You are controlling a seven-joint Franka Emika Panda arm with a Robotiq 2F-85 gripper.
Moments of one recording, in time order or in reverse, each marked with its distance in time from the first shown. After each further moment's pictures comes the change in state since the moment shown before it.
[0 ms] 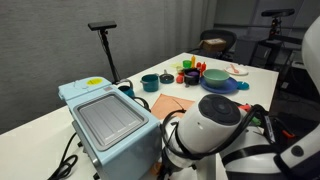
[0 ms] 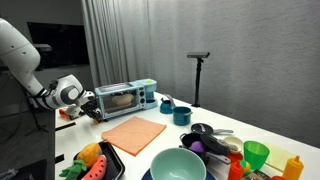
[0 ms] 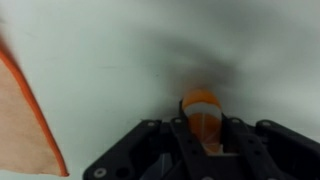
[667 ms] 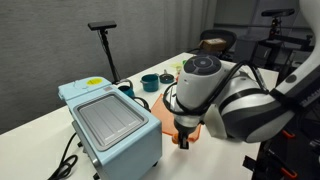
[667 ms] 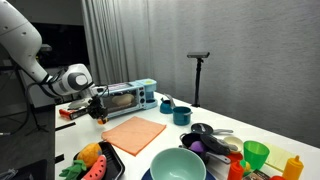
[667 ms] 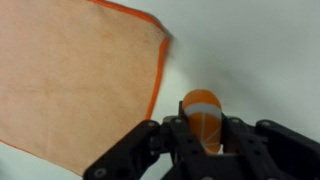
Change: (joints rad) arm -0.259 -0.211 0.102 -0.042 -0.224 -0.398 -0.227
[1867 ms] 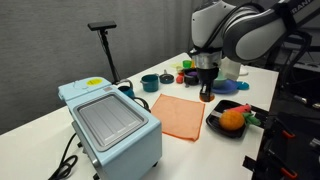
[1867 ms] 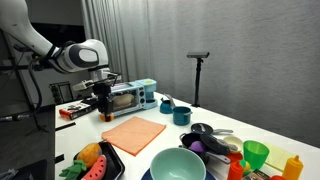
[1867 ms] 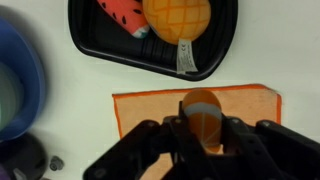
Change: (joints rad) arm -0.633 -0.291 0.342 -0.035 0.037 -0.450 0.033
